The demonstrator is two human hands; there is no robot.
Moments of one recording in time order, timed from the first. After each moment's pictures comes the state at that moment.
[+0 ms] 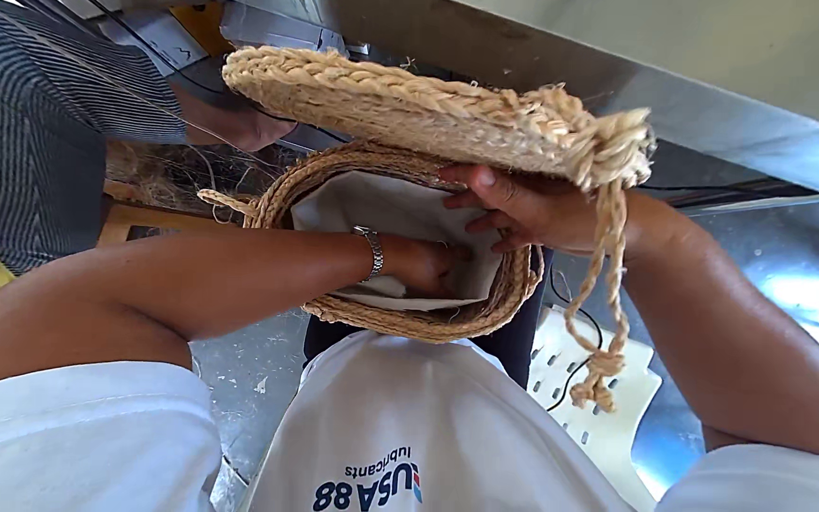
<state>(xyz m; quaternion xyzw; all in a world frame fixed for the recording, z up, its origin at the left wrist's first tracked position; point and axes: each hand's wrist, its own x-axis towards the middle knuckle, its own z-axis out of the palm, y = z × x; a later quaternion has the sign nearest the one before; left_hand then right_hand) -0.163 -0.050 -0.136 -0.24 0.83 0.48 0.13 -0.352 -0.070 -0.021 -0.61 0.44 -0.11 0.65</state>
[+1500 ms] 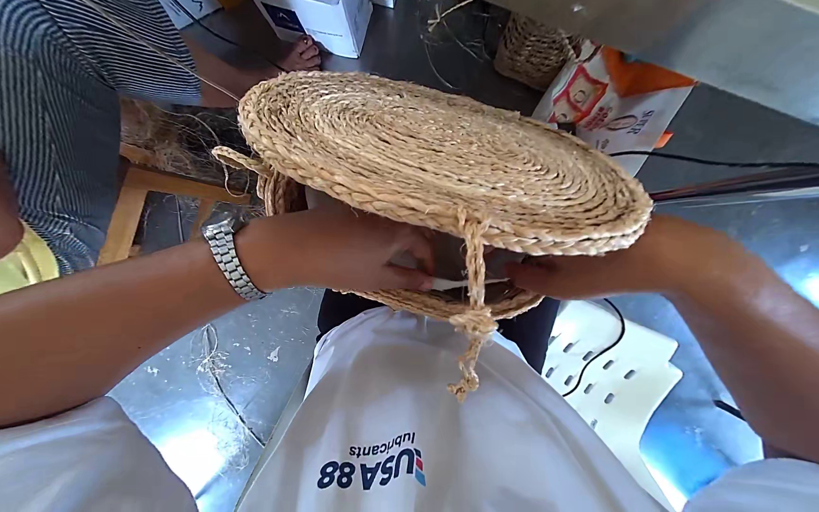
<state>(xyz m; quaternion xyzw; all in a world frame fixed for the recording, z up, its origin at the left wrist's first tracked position) -0.069 -0.022 -0.030 -0.29 0.87 0.40 0.03 -0.352 -0.030 -0.019 -0.86 0.34 0.12 0.36</state>
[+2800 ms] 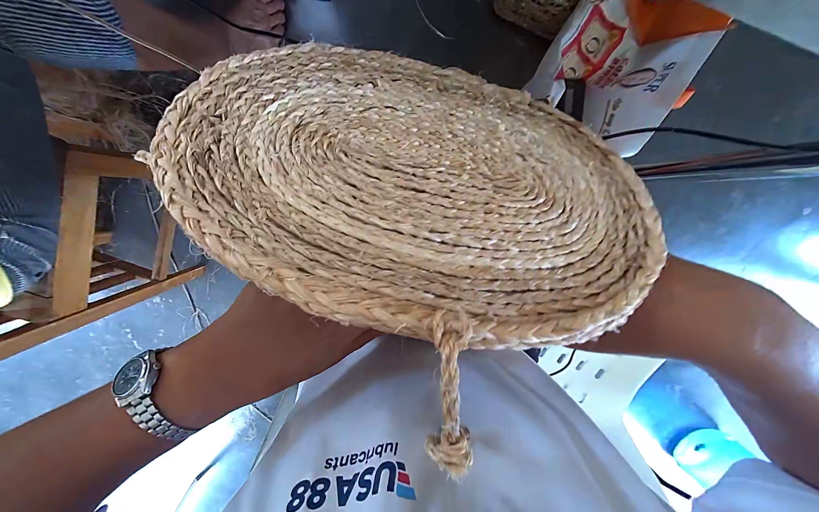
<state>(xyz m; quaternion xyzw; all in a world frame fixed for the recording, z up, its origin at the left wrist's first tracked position) -0.056 0.043 -0.035 -0.36 0.91 0.20 -0.09 -0.362 -0.003 0.001 -0.77 0.45 0.02 0.44</state>
